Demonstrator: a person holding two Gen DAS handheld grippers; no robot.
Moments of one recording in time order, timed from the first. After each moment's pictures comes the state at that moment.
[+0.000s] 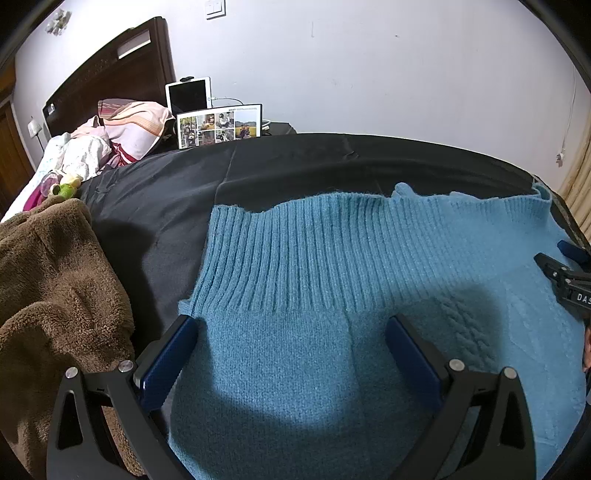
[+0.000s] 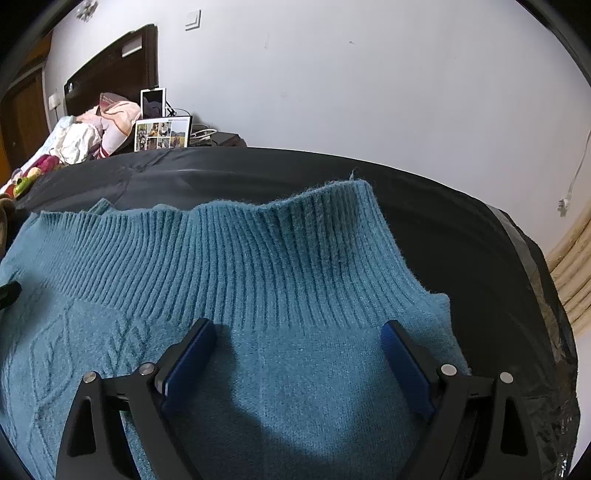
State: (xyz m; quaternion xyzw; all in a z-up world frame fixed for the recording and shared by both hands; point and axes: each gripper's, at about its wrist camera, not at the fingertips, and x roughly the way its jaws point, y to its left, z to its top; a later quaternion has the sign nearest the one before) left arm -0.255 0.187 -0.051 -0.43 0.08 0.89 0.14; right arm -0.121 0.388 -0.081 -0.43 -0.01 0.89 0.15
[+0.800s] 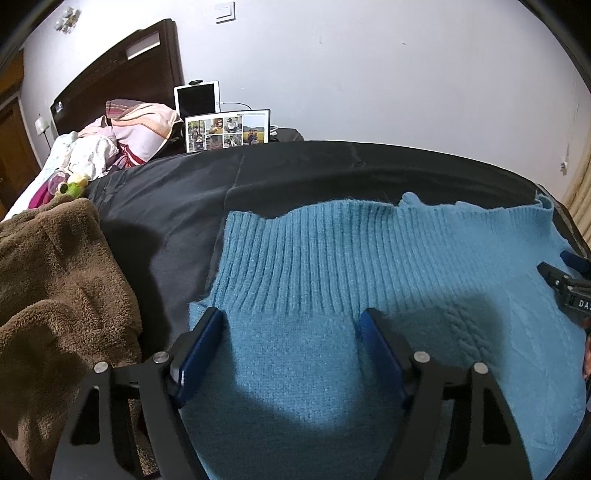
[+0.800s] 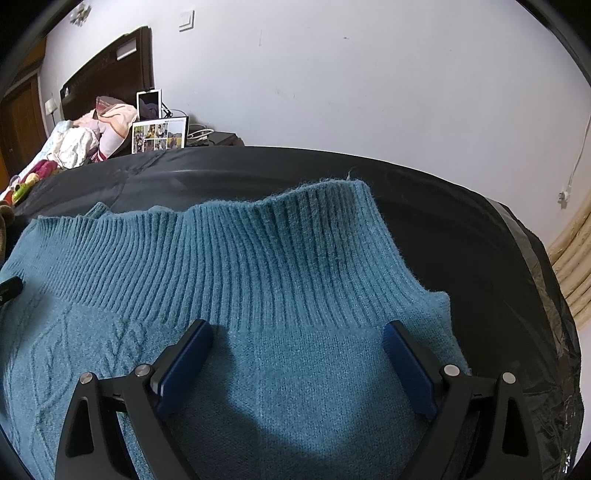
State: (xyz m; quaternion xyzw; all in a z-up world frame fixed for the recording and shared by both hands) left arm -0.258 0.186 -0.051 -0.42 0.07 0.89 0.13; right arm -0.123 0.393 -0.082 -0.43 0.01 0.89 0.15
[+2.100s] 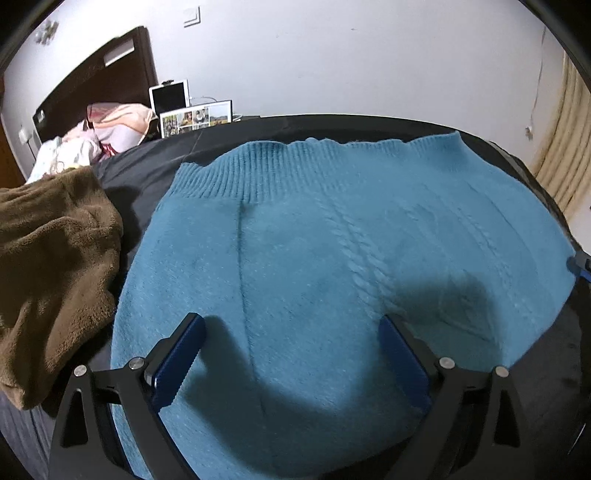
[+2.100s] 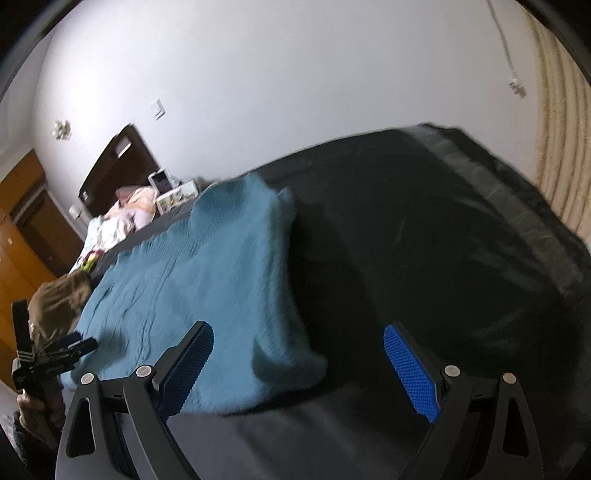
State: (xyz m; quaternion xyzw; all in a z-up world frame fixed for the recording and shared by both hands) left arm -0.140 0.217 -0.040 -0.44 0.09 0.88 0.17; right arm 0.094 0.472 -0.068 -0.36 0.22 0.90 0.09
